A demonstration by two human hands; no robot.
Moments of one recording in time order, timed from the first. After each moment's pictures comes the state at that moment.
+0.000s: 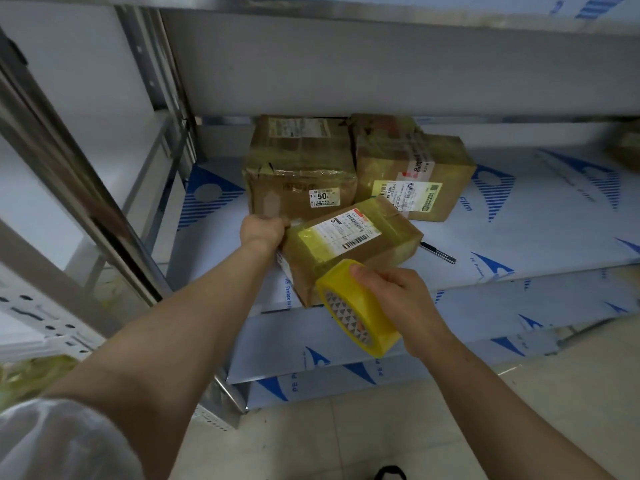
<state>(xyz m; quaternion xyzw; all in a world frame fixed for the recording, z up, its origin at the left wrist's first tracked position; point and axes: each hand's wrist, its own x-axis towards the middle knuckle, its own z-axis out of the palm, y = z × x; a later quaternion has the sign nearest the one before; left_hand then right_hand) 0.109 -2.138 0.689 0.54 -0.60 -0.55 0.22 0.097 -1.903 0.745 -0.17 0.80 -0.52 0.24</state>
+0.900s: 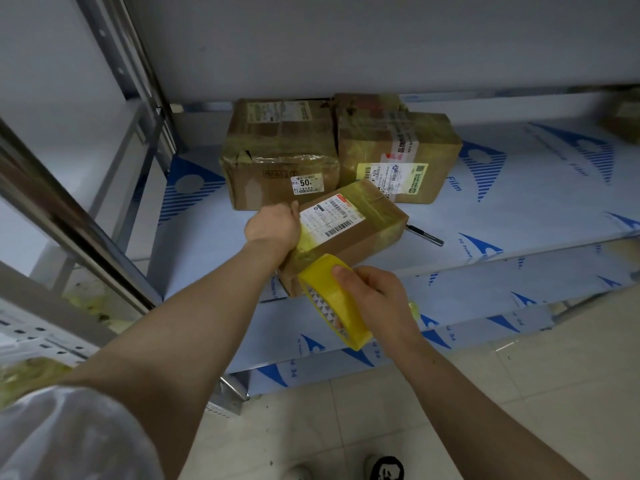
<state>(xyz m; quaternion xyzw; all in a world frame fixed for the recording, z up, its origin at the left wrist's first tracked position) 0.084 -2.103 0.681 0.40 -0.91 -0.12 0.09 0.102 -1.894 0.719 -0.21 0.74 -0.59 0.26</state>
